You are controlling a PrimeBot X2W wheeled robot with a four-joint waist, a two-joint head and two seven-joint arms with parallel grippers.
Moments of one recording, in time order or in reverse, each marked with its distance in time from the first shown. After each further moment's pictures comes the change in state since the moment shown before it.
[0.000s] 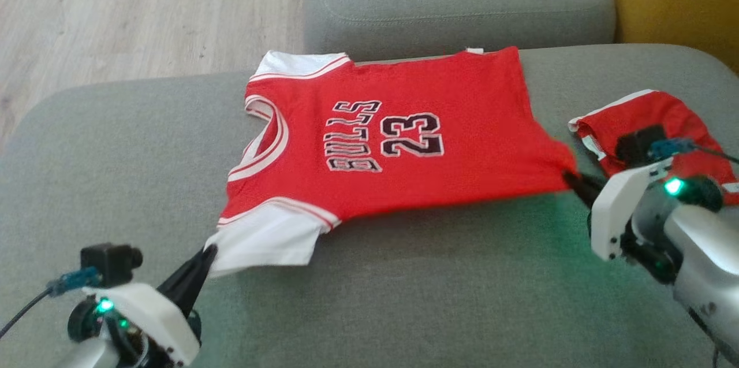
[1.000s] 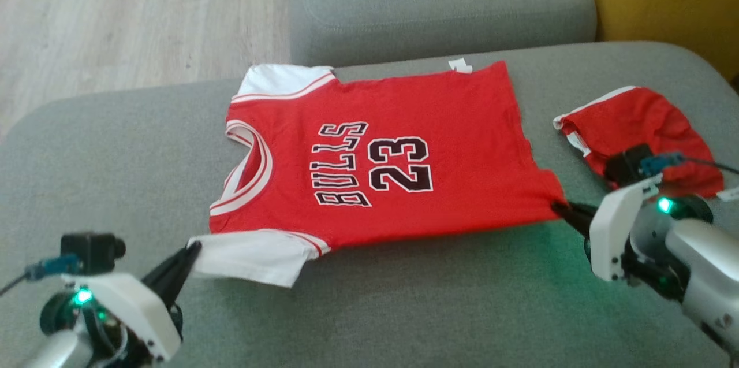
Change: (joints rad) left arm 0.063 0.120 0.032 -0.199 -0.067 0.083 0.123; right arm 0.013 -0.108 0.197 -0.162 0.205 0.000 0.081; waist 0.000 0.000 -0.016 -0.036
